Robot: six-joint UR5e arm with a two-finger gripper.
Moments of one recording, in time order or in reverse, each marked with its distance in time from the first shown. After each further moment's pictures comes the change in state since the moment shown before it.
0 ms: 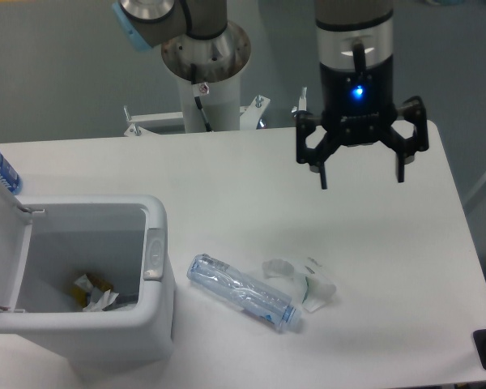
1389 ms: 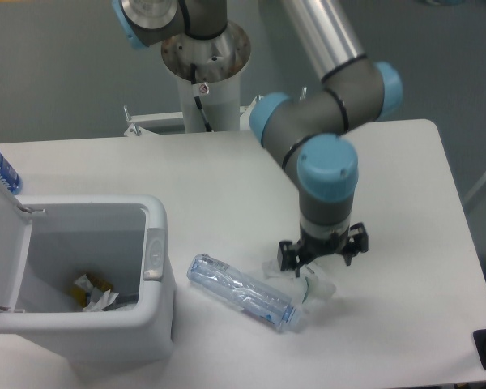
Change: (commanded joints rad) arm -0.095 -0.333 -0.241 0.247 0.054 -0.425
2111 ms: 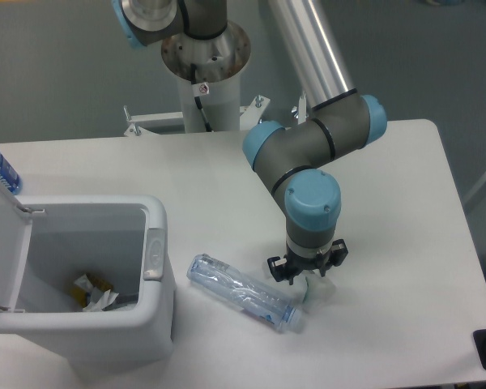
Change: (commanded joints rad) arm 0.001 0.023 -0.034 0.009 -0.002 0.018
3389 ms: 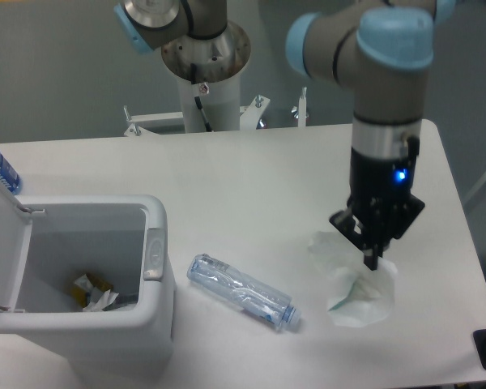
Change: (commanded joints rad) arm 0.088 0.235 0.245 0.017 -0.448 -0.195
